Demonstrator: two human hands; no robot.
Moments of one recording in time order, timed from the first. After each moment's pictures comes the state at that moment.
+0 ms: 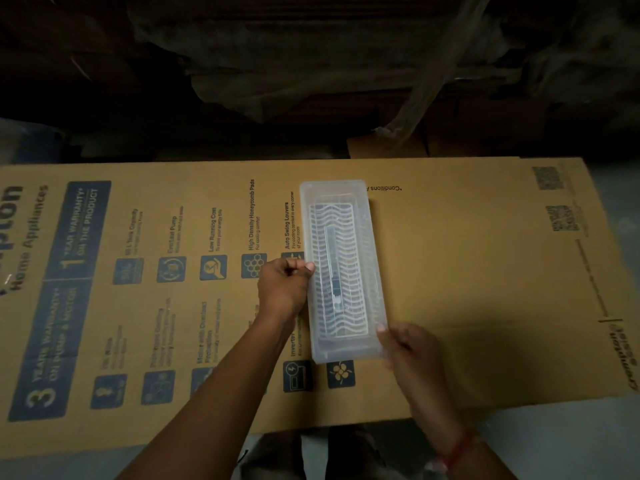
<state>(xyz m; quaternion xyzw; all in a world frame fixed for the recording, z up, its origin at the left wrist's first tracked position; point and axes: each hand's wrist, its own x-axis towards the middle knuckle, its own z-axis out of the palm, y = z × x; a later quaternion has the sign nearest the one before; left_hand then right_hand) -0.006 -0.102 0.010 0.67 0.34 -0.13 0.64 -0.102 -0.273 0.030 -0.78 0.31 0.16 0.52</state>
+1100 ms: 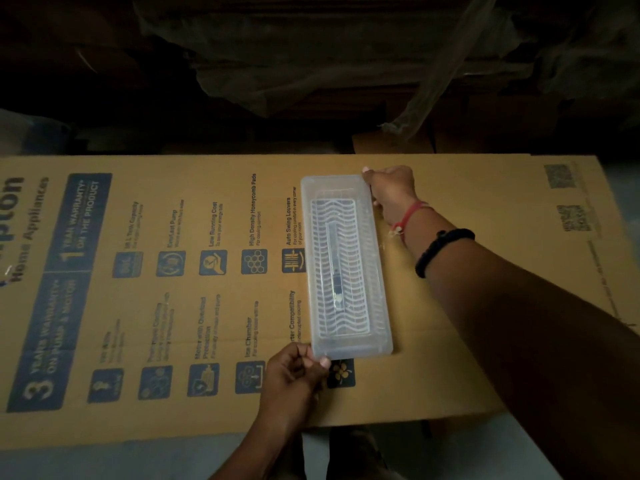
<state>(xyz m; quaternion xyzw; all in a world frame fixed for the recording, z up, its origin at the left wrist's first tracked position) -0.134 -0.107 -0.001 0.64 0.30 -0.20 0.68 0.154 -0.258 0.002 -0.79 0.31 0.07 0.53</state>
